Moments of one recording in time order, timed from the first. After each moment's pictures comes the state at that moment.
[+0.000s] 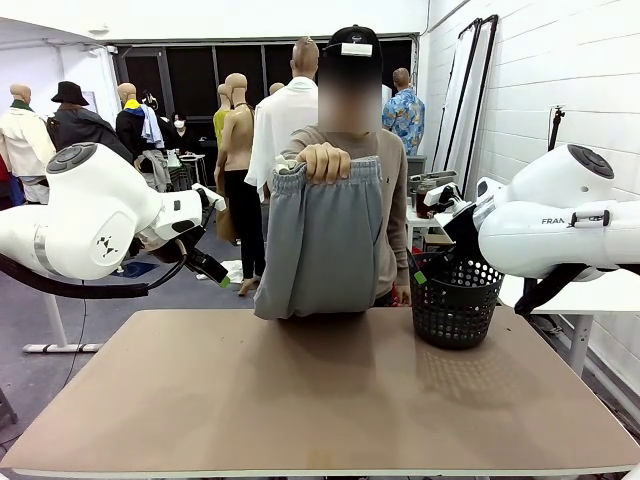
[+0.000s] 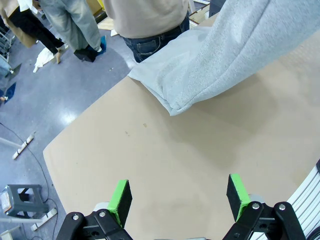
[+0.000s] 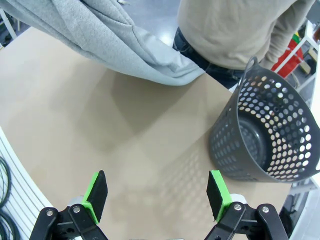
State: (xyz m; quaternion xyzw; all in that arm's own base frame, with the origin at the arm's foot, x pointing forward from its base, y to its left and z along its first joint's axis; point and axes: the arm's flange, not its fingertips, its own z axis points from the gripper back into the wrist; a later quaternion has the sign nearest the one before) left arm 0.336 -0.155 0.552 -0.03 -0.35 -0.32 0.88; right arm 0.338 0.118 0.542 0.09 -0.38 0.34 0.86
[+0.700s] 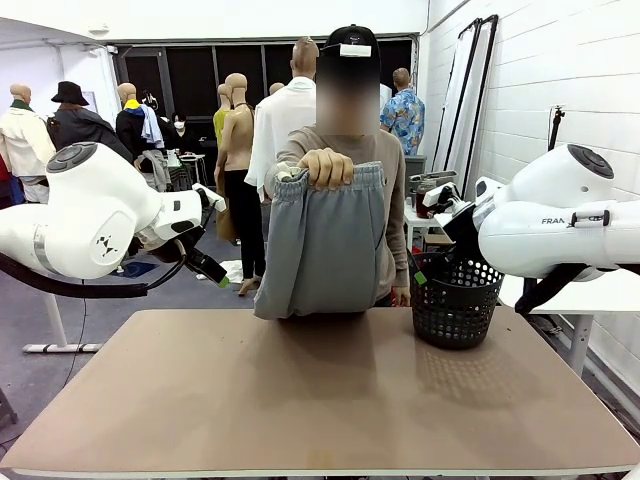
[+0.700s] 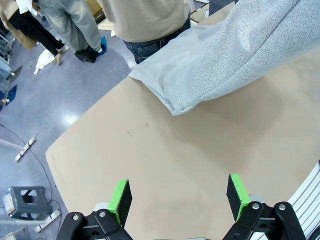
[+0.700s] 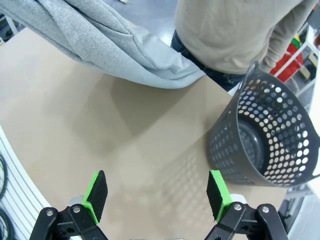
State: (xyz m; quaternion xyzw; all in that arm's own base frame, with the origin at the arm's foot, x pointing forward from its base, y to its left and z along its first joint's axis) left arm 0.338 -0.154 0.553 -0.02 -0.35 -0.33 0.88; right arm 0.339 0.118 0.543 0.08 -0.38 0.36 0.85
